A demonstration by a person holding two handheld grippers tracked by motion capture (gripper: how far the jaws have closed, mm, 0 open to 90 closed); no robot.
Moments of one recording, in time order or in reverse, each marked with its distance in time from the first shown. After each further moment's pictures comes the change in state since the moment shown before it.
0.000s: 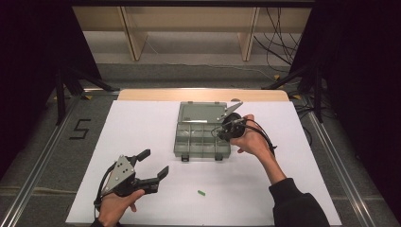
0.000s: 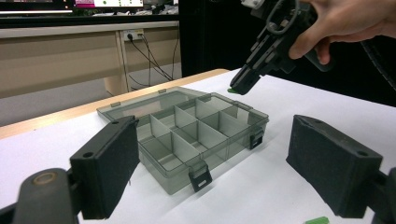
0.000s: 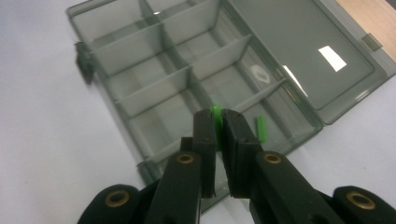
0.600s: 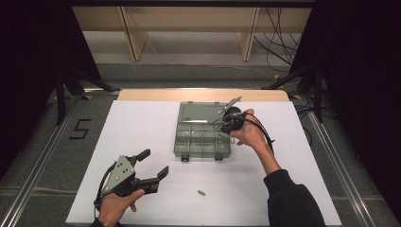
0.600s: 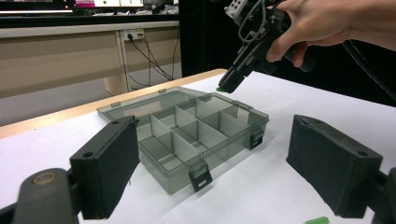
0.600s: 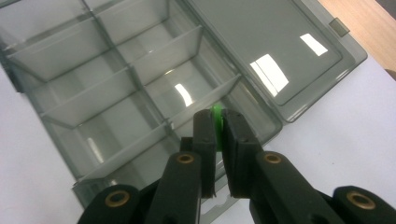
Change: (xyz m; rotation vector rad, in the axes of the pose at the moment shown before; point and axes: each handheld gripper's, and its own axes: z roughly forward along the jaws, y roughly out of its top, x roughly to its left) left arm 0.000 0.000 0.000 0.000 0.001 -0.002; right arm -0.027 0.006 0.017 0.046 -0.057 0.045
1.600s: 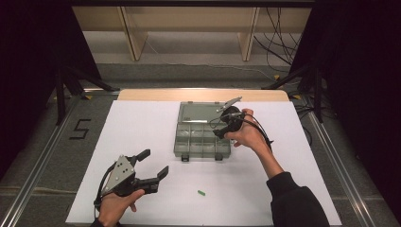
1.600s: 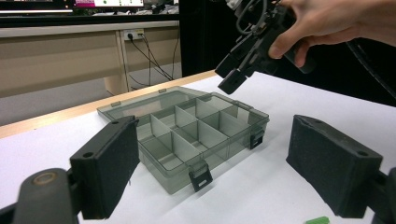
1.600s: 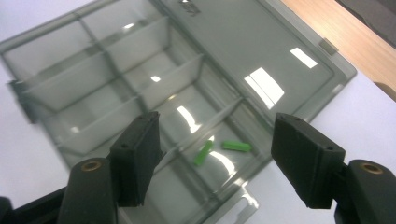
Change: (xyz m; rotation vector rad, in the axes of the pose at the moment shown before) left arm 0.000 0.000 -0.001 0.007 0.005 -0.006; right arm 0.013 0.004 -0.006 -0.084 -0.020 0.034
